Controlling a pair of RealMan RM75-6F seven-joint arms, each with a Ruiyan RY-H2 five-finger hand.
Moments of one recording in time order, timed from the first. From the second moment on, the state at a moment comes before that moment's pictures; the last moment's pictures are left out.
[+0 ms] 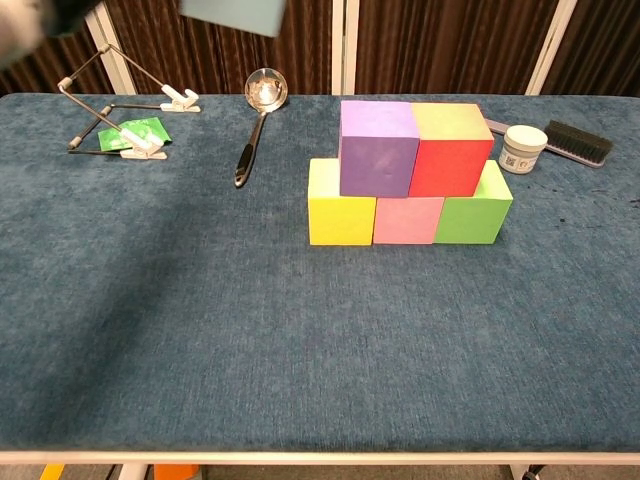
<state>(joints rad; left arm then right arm) -0.68 -1.60 -0.43 -1.68 1.17 1.19 -0.49 0.59 -0.97 0.39 -1.76 -1.23 1.06 0.60</state>
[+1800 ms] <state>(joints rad) -0.90 -2.10 -0.54 -1.28 1.11 1.12 -0.46 0.62 -1.03 0.36 -1.62 -1.24 0.94 0.67</state>
